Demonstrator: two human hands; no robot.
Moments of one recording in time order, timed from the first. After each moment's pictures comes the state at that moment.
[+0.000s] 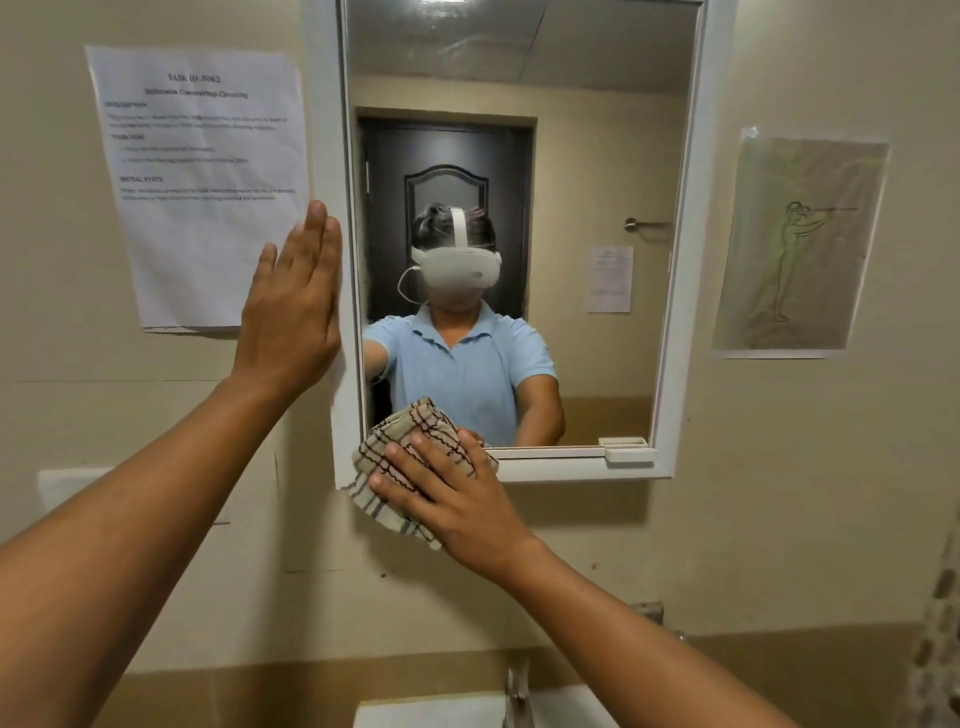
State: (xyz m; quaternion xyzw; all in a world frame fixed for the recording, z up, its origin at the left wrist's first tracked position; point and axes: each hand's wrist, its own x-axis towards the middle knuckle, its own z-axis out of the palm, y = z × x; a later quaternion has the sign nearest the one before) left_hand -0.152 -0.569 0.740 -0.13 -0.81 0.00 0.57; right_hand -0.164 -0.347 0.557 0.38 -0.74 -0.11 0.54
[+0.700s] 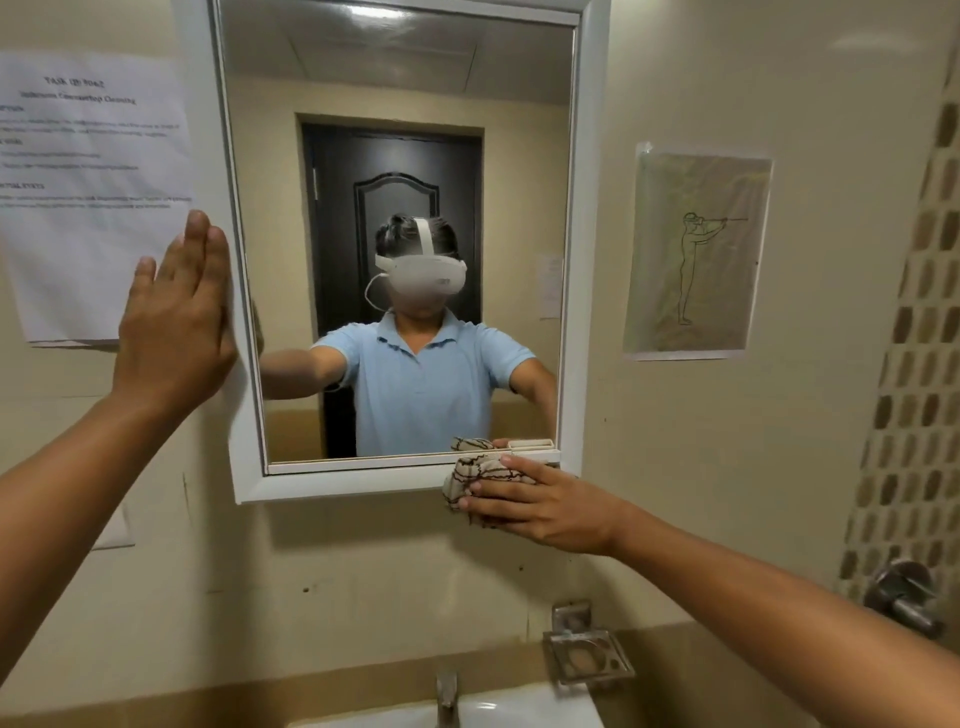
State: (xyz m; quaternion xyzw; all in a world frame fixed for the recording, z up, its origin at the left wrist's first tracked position) left_hand -0.144 -0.553 0.741 -0.08 -0.81 0.01 0.58; right_hand -0.175 -0.135 0.581 0.49 -0.65 -0.34 0.46
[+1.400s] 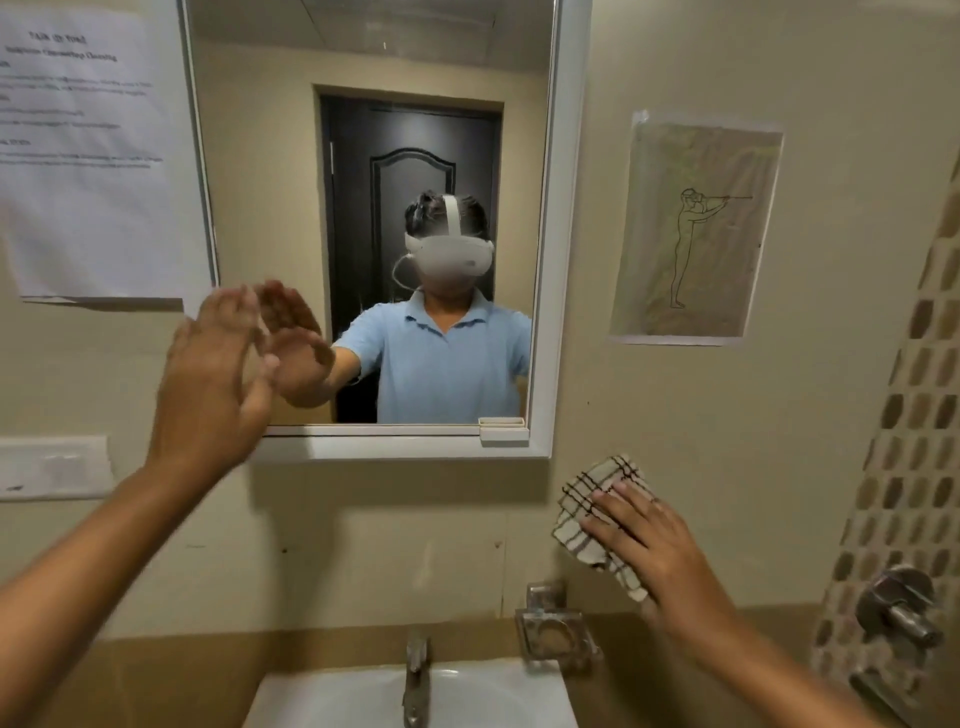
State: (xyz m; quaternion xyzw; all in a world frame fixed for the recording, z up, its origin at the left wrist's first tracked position) left_hand -0.089 -0.469 0.662 -0.10 -0.82 -0.17 0.54; right_hand -0.078 -0.023 0.509 0.26 -0.89 0.03 0.37
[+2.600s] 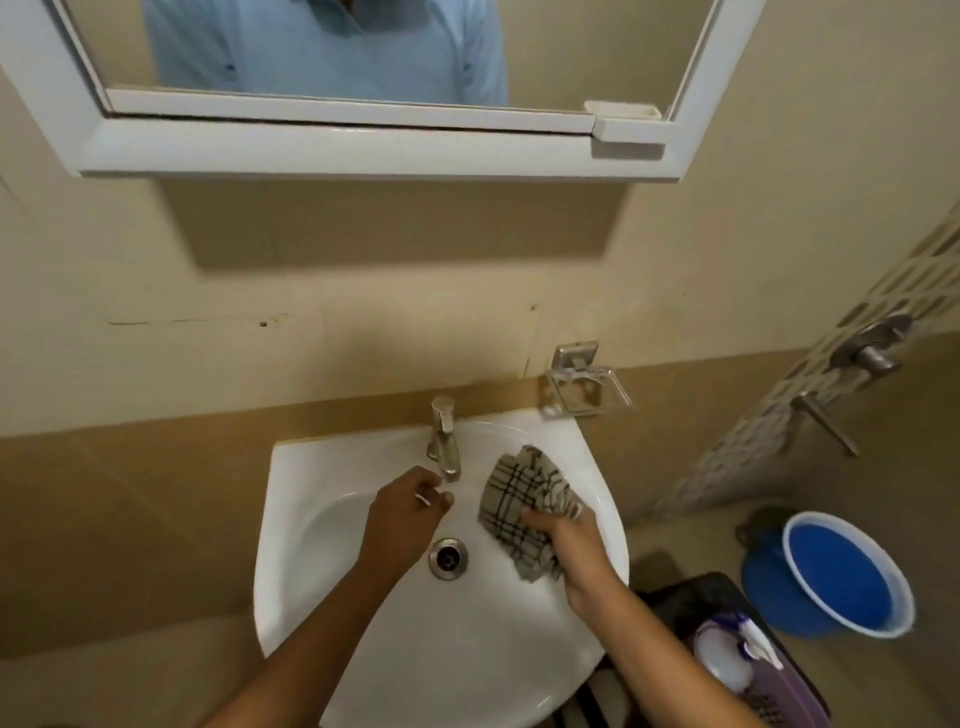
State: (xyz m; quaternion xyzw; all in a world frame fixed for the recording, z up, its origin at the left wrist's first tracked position) left_hand -0.084 -0.398 0.284 0.02 -0.87 -0.49 -0.07; right_hand -0.028 -0.203 0.303 -0.27 -0.61 0.75 -0.04
